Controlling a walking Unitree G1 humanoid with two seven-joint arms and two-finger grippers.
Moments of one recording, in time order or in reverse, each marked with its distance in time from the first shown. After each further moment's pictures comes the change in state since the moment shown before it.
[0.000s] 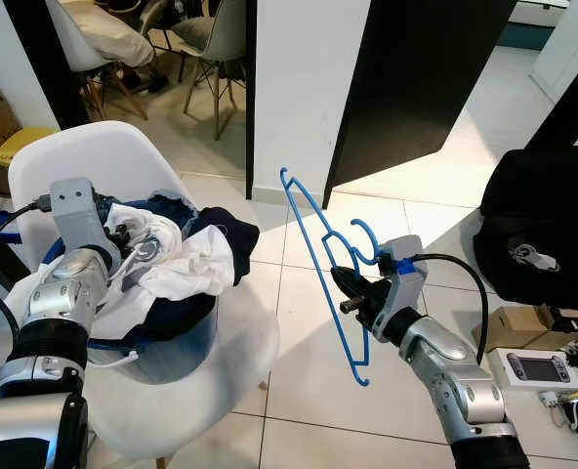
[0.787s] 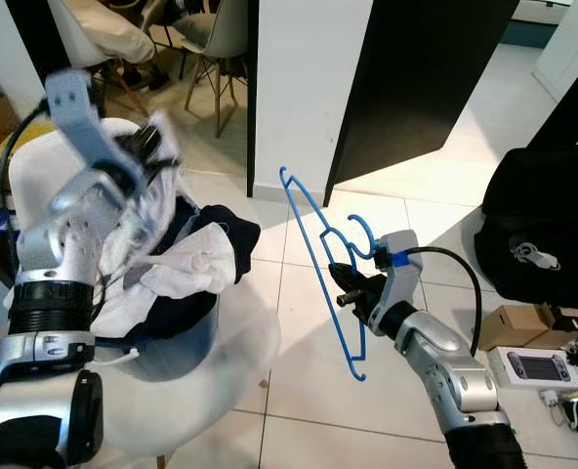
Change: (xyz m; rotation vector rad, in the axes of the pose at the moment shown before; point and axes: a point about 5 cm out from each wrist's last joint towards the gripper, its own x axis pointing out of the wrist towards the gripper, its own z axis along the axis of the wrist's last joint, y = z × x) left arm -0.080 -0.099 0.158 -0.299 -0.492 -0.895; right arm 0.013 -0.002 -0.001 0.017 -0.002 -0.003
